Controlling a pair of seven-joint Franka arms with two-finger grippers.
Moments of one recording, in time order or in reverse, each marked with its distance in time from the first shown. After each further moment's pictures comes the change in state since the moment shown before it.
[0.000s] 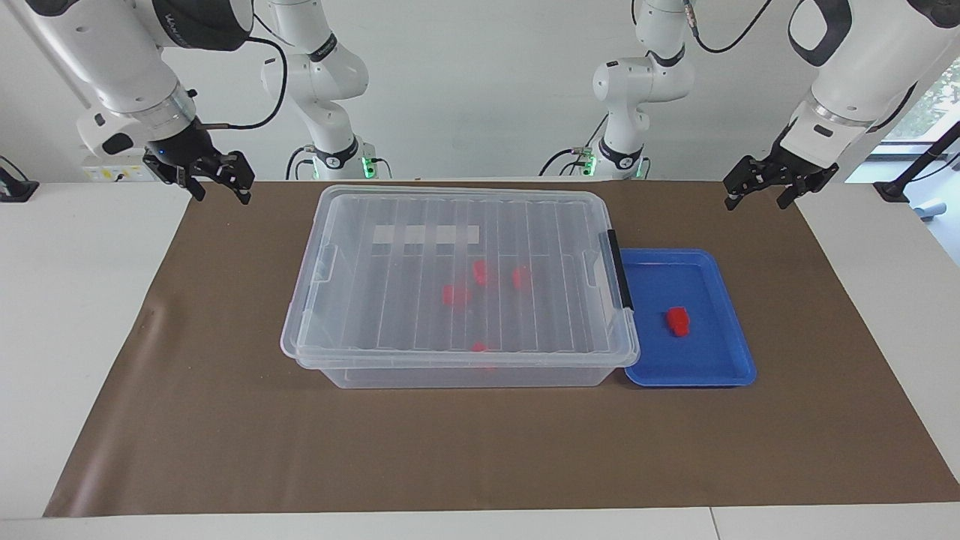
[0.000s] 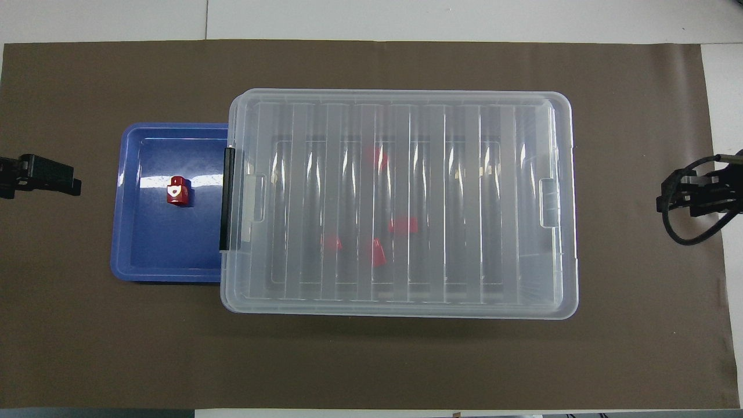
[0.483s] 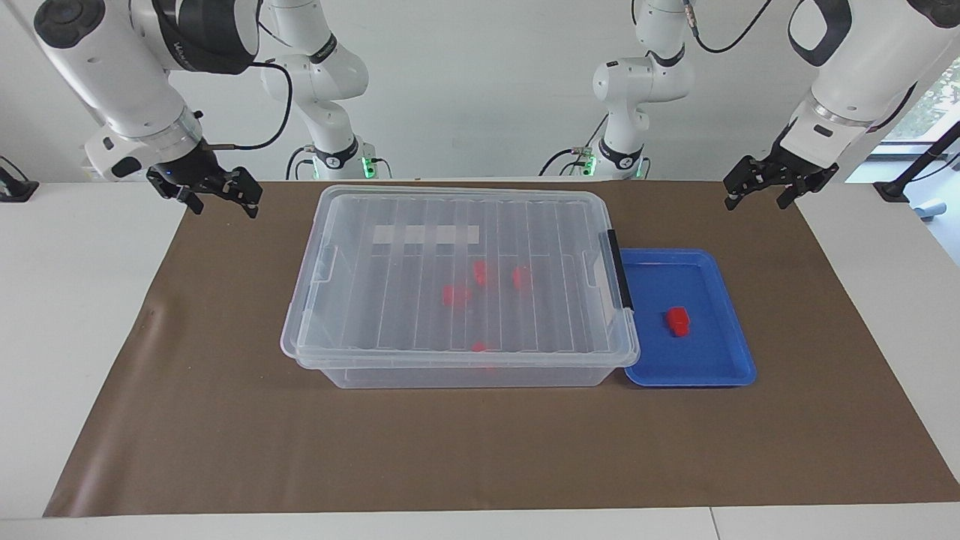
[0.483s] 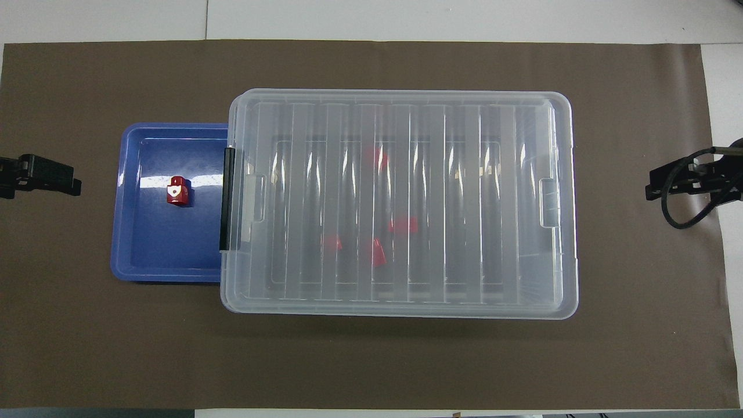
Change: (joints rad) left arm 0.000 0.000 0.000 0.000 0.000 0.000 0.000; right arm 0.000 0.054 0.004 0.001 0.000 0.016 -0.001
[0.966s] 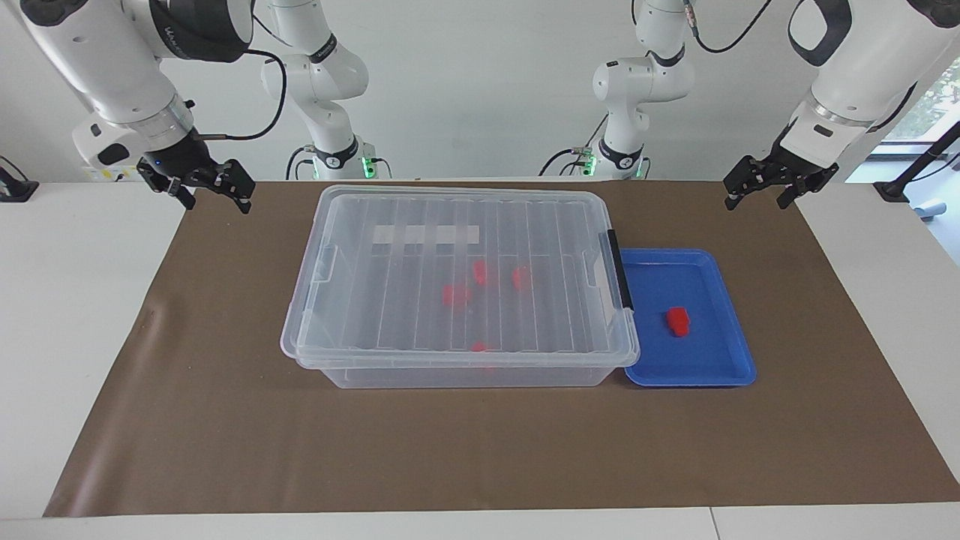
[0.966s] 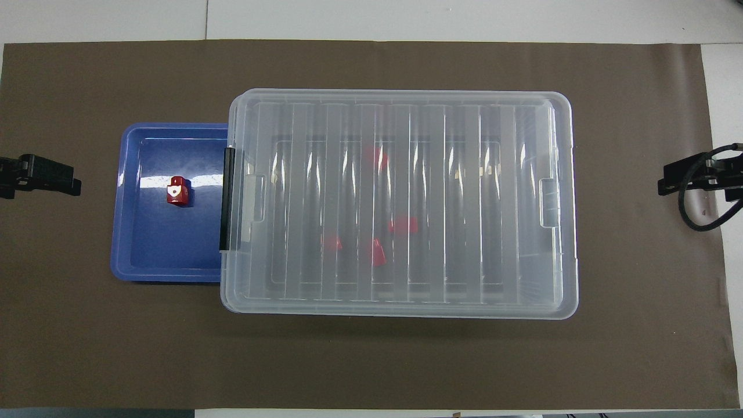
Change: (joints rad) left arm 0.000 0.000 0.000 0.000 0.000 0.000 0.000; right arm -0.005 -0.023 -0.002 0.022 0.000 0.004 0.000
